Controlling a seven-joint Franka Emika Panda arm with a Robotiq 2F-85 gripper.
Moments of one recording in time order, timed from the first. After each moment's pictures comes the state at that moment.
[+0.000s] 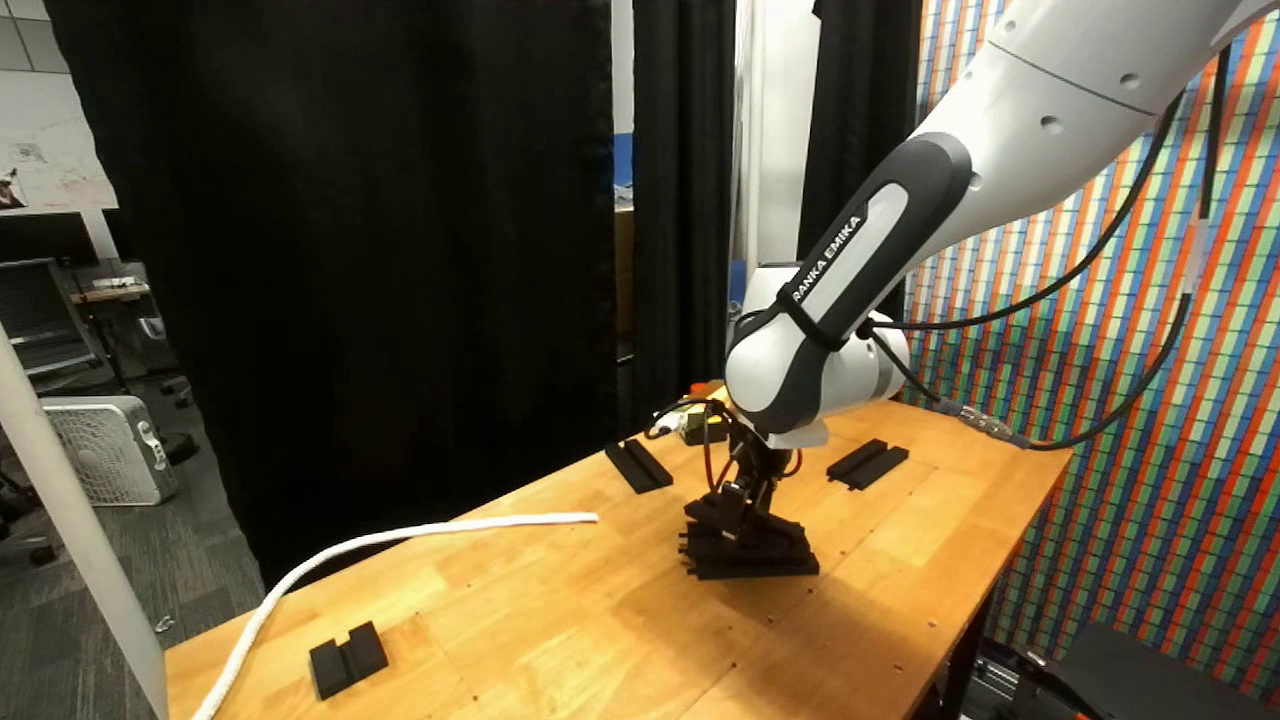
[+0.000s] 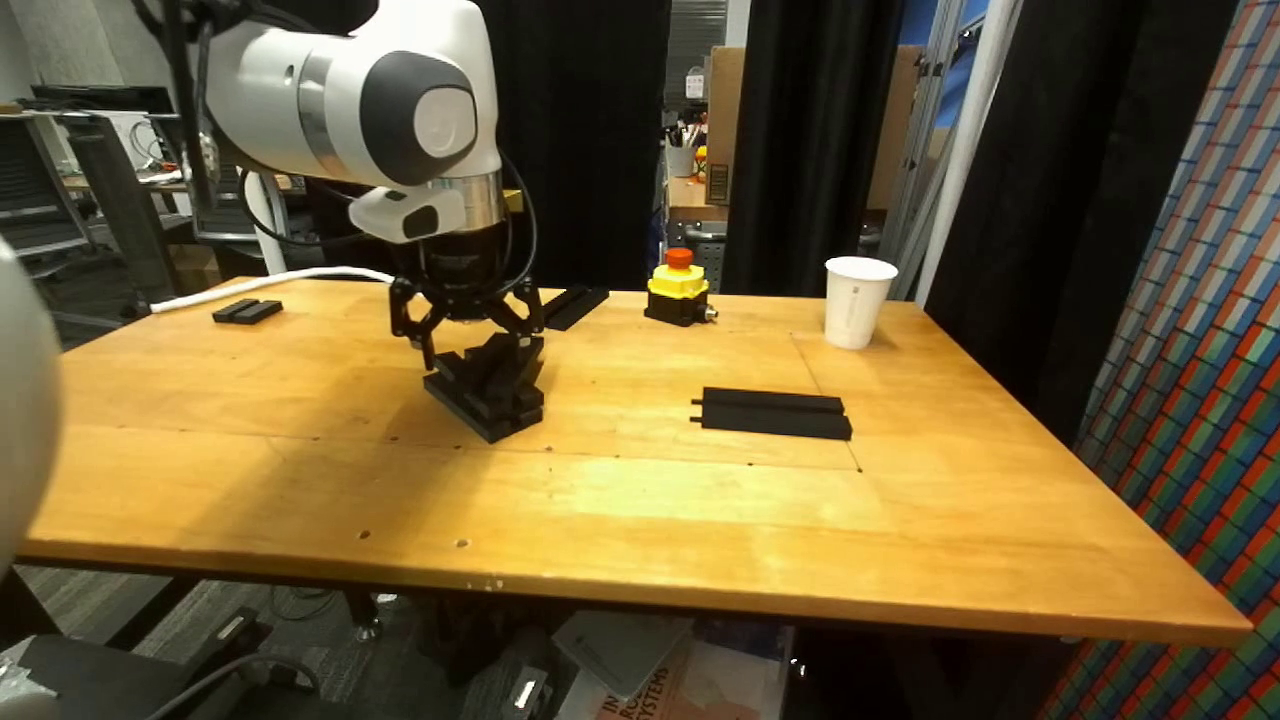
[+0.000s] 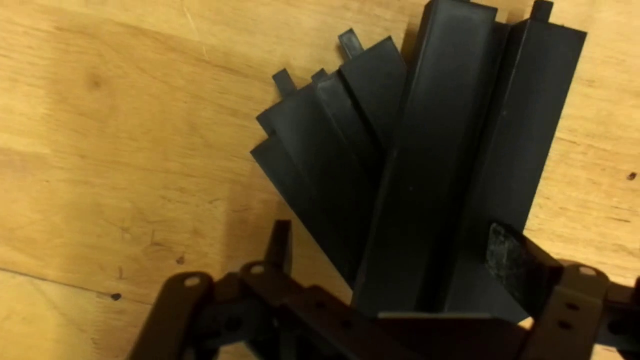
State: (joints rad) arm 0.55 0.14 -0.39 -2.48 0.22 2.69 2.71
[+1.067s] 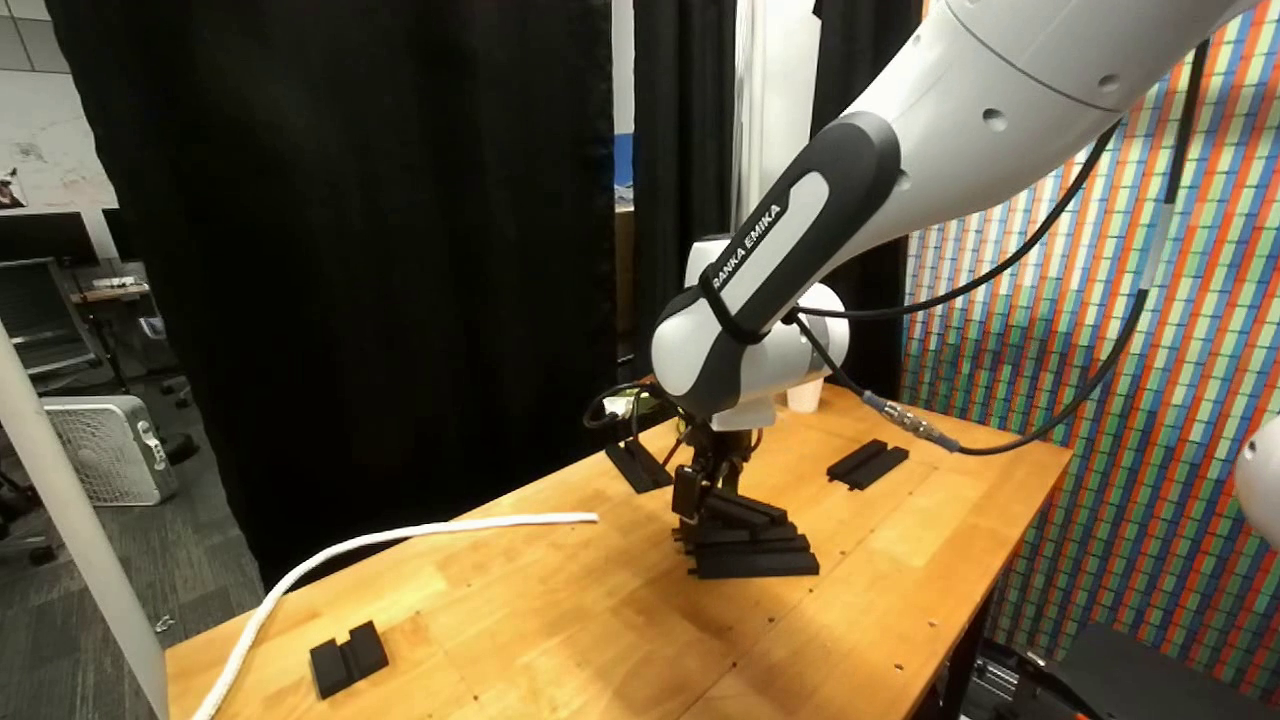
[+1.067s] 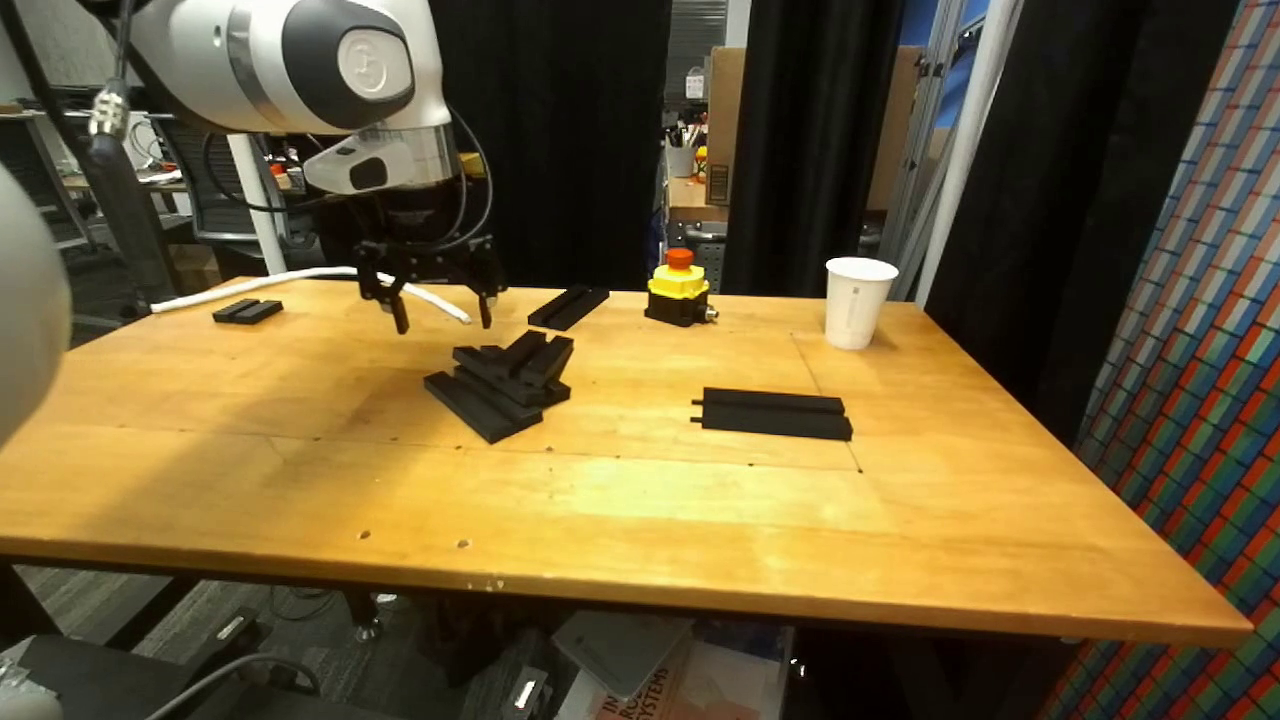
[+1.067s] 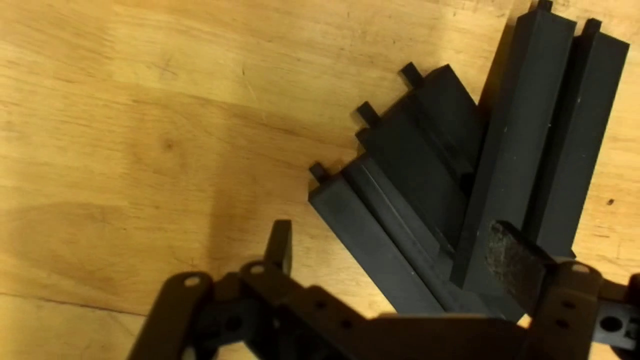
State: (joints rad) arm 1.44 0.31 -1.18 -2.35 0.42 2.51 2.71
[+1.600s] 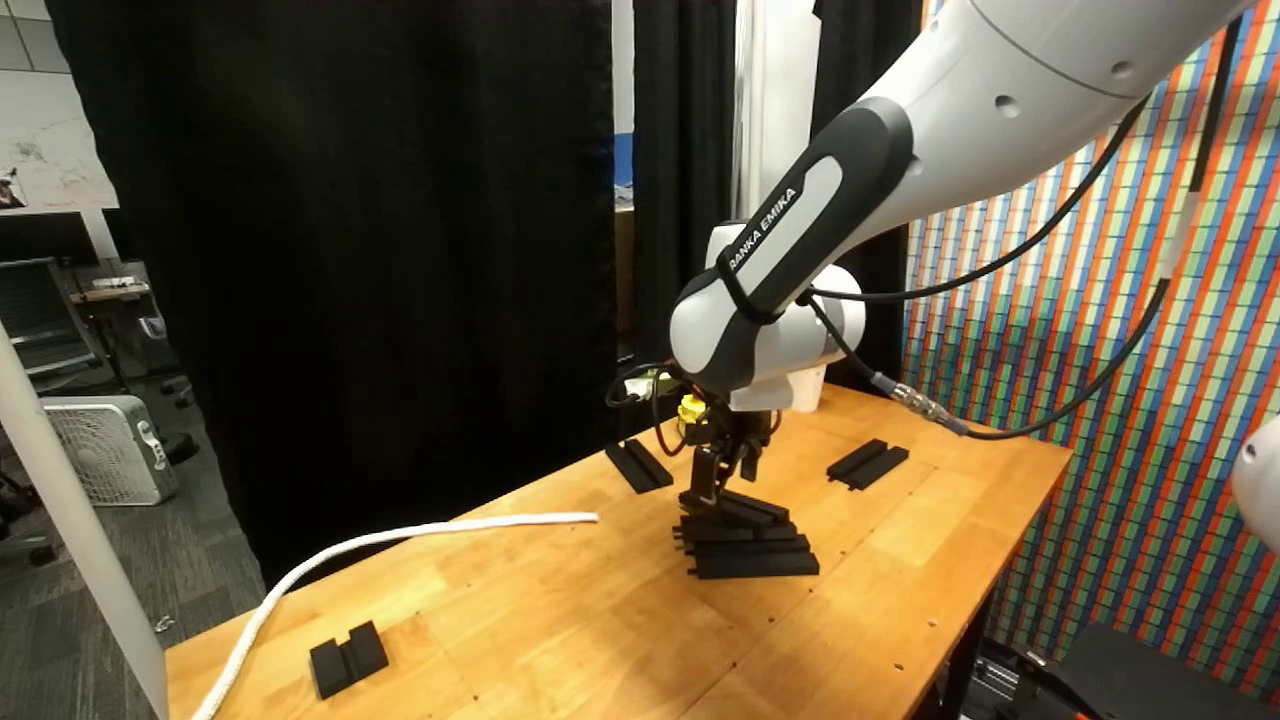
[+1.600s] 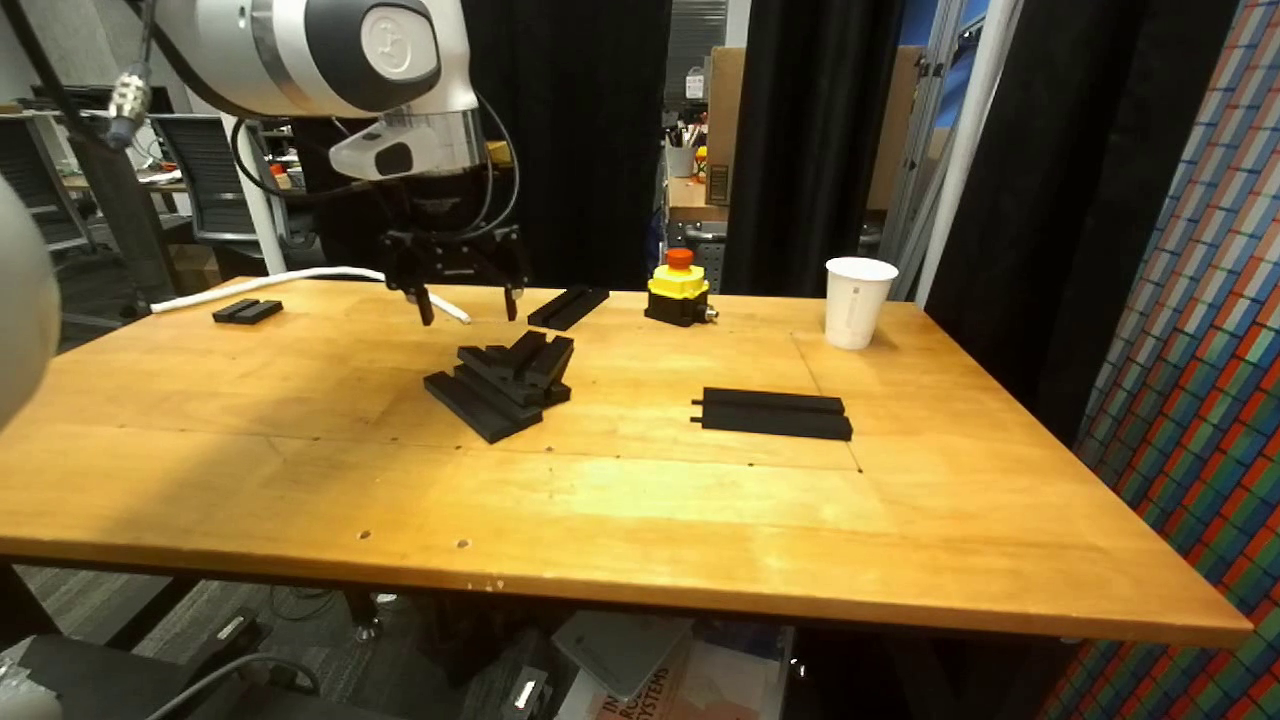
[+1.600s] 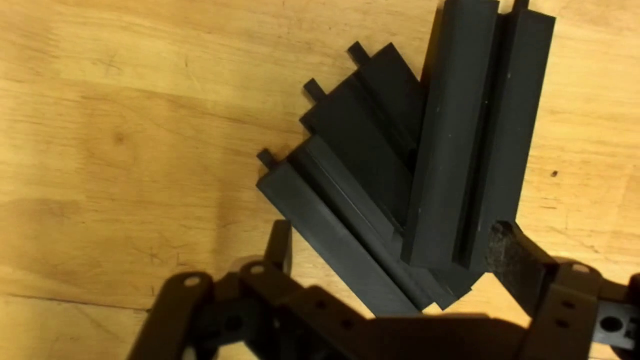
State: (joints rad) arm 1.49 0.31 -1.30 -2.36 0.42 2.48 2.70
